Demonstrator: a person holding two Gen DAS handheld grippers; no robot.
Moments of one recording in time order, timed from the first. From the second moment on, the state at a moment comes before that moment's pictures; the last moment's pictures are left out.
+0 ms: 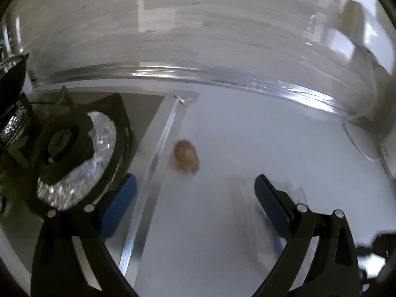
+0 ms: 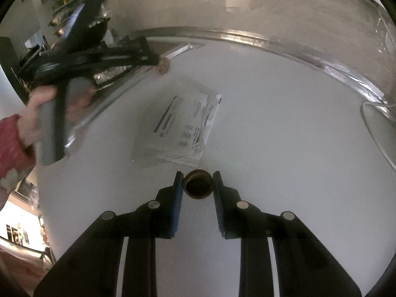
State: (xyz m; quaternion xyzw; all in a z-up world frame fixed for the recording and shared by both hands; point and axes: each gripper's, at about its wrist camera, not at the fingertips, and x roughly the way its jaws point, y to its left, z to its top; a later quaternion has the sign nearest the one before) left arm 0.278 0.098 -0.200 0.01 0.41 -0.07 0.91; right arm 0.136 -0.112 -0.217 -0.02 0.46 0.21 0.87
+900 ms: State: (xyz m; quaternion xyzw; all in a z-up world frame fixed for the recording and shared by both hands) left arm 0.287 0.097 -0.190 0.02 0.43 -0.04 0.90; right arm 0.107 -0.129 -0.194 0.01 0.44 0.20 0.88
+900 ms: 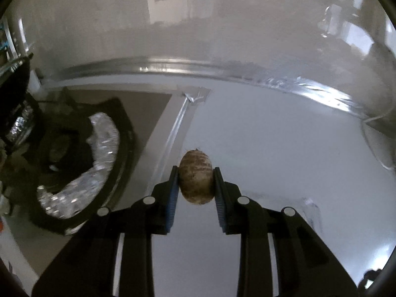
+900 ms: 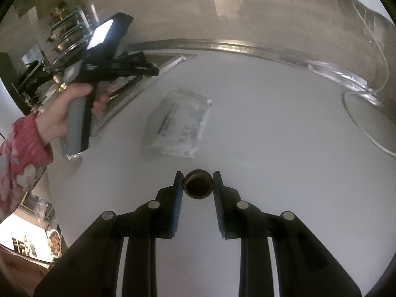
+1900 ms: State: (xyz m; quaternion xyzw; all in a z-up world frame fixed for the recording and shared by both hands) left arm -0.141 0.243 -0.231 -0.05 0.48 -0.02 0.88; right arm -0.118 0.040 -0.157 -0.02 0.46 0.33 0.82
